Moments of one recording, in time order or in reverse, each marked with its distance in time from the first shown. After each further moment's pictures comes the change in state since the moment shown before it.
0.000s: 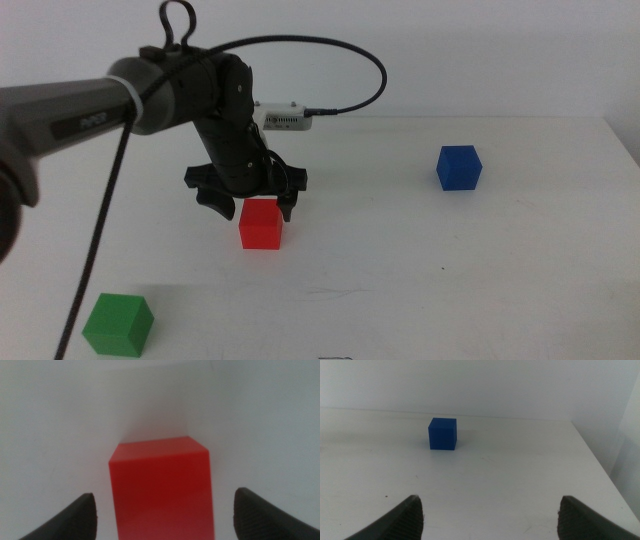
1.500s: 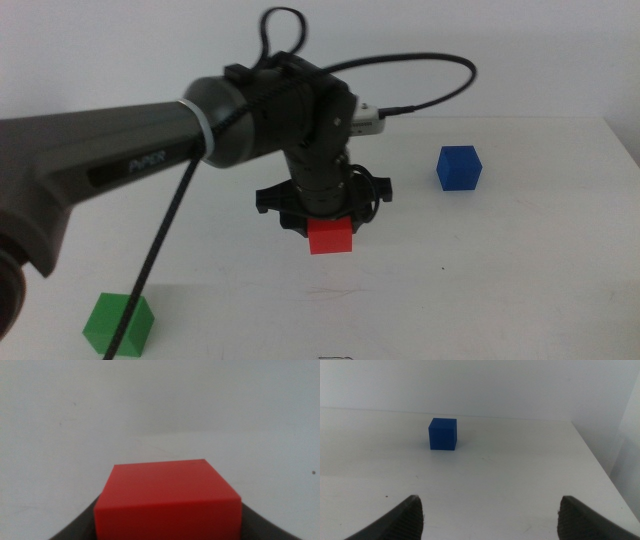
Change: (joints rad) left arm -0.288 -0.064 -0.010 0.135 0.003 -0.488; right arm 0.000 0.000 0.000 0.000 0.000 0.000
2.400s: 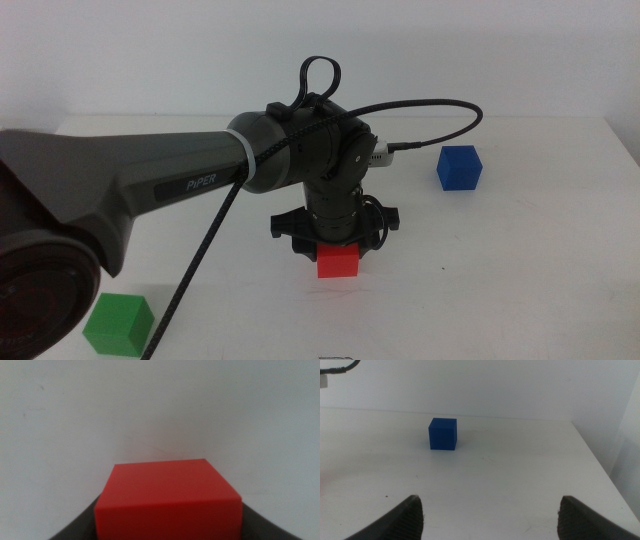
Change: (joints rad) left arm -0.028 0.104 0.000 0.014 -0.038 -0.035; right arm 0.000 0.000 0.000 0.000 0.000 0.000
